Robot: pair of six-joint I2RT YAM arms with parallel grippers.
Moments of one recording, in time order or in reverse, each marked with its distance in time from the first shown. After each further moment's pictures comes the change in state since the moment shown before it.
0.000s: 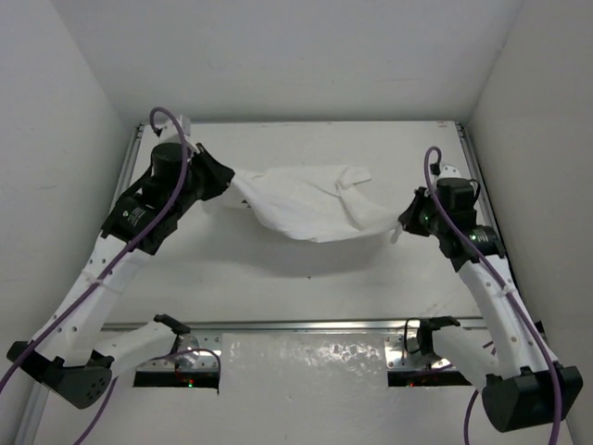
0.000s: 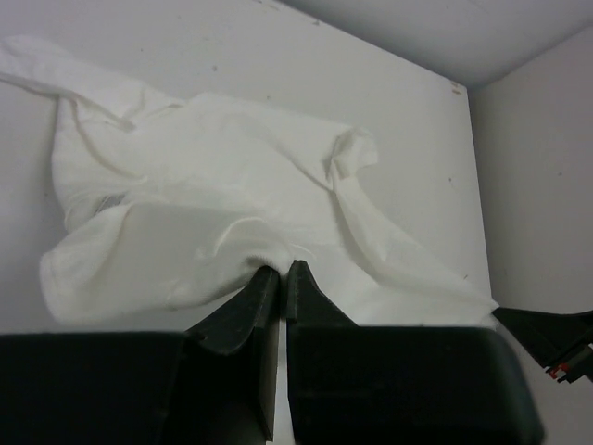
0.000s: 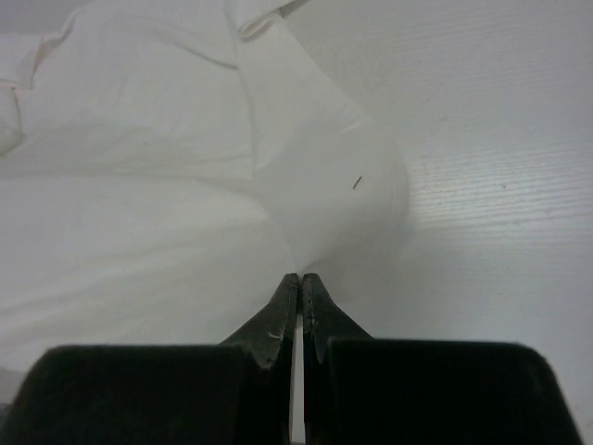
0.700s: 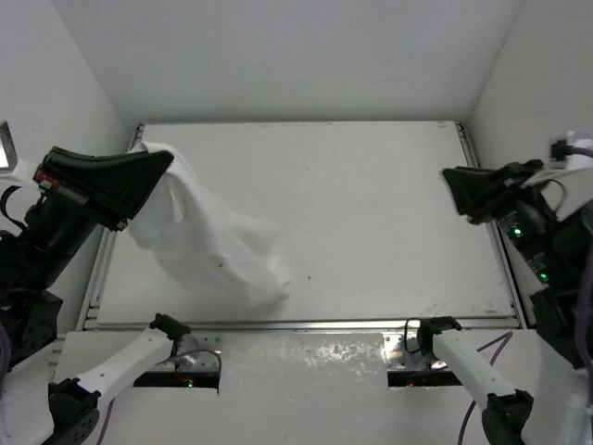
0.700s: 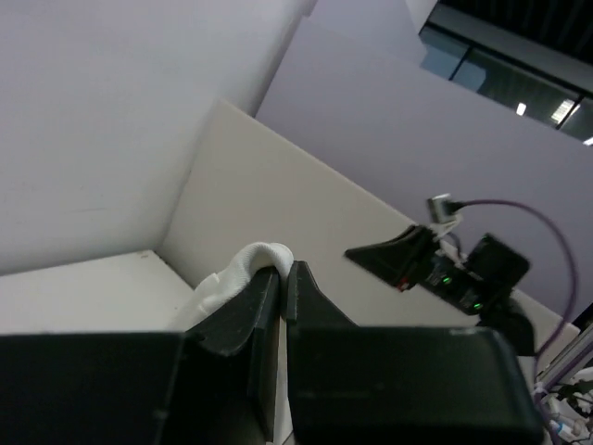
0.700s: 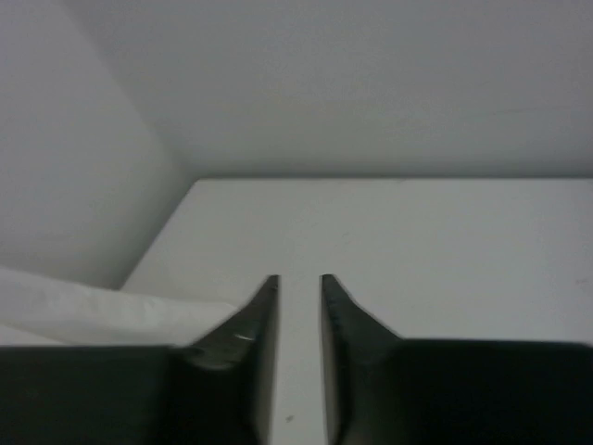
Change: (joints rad) left arm 0.000 -0.238 0.395 0.176 0.454 -0.003; right arm 0.000 -0.128 0.857 -0.306 -0.097 -0.063
